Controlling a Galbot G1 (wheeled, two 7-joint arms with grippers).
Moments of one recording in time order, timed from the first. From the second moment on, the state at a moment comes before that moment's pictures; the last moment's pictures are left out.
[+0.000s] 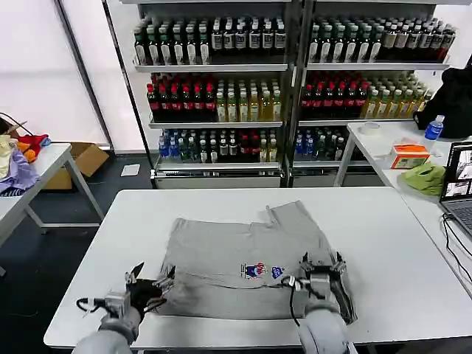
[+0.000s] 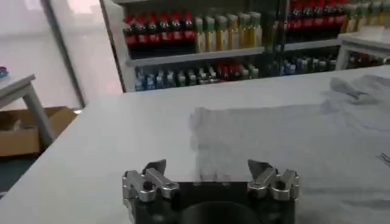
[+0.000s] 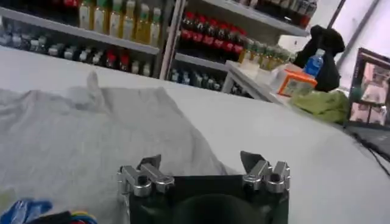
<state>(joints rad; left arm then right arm) 1.37 -1.20 -0.47 -2.02 -0.31 0.55 -0.09 -1.08 1.43 0.29 1.75 0.08 -0.57 0.50</state>
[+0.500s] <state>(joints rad) 1.10 -1.13 -0.37 -1.83 -0.38 0.57 -0.02 -0.80 1.48 0.30 1.51 0.19 -0.57 0.49</state>
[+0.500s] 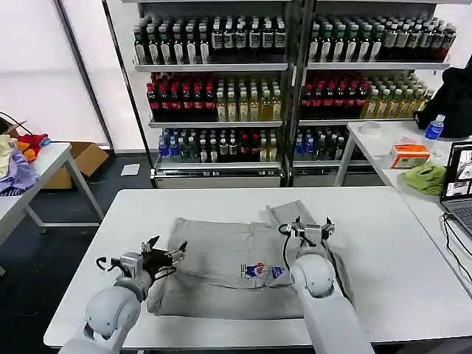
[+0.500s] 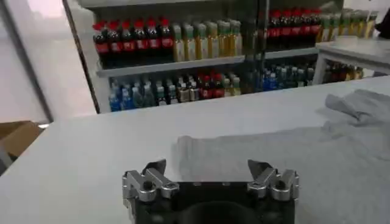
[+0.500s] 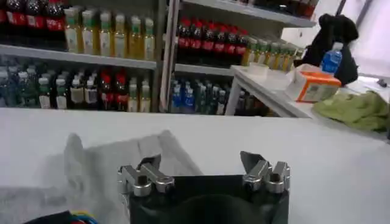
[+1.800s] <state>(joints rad) 0.71 -1.18 -0.21 -1.32 -0.37 0.54 0.04 -0.49 1.59 0.40 0.98 0.21 -0.51 0.37</state>
